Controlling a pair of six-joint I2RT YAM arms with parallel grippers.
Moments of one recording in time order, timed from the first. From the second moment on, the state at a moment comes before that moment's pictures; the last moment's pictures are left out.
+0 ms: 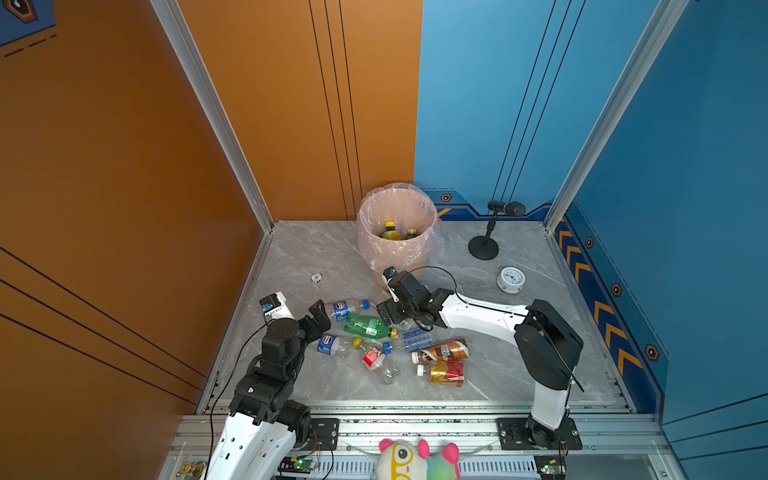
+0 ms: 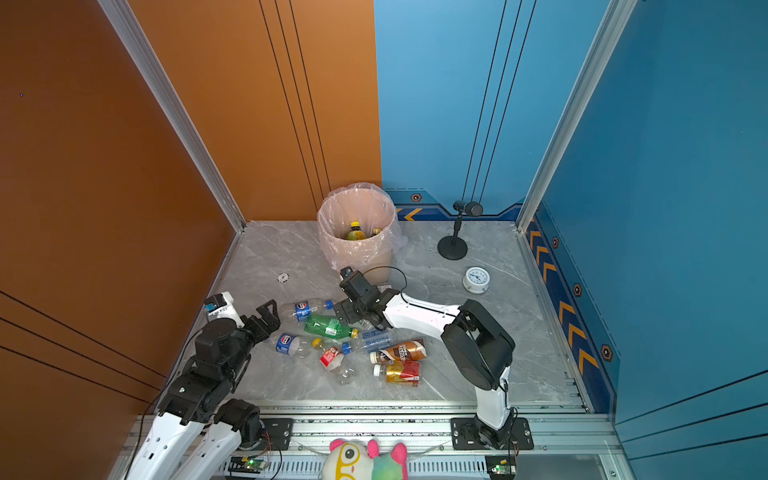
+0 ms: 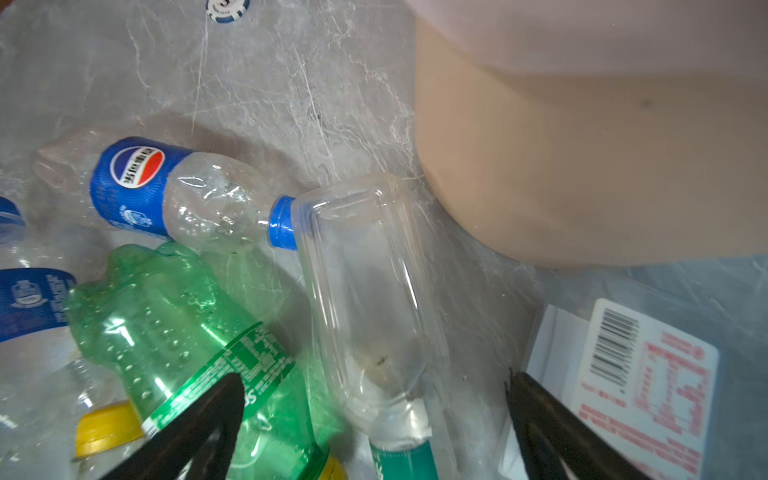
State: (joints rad) left arm -0.27 0.43 0.52 -0.50 -0.31 -0.64; right arm 0.88 1.91 1.32 -0.28 0.13 0.27
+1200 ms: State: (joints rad) left arm -0.20 0.38 0.52 -0.56 -0.27 -0.65; right arm 0.92 1.84 1.37 -0.27 0.21 0.06
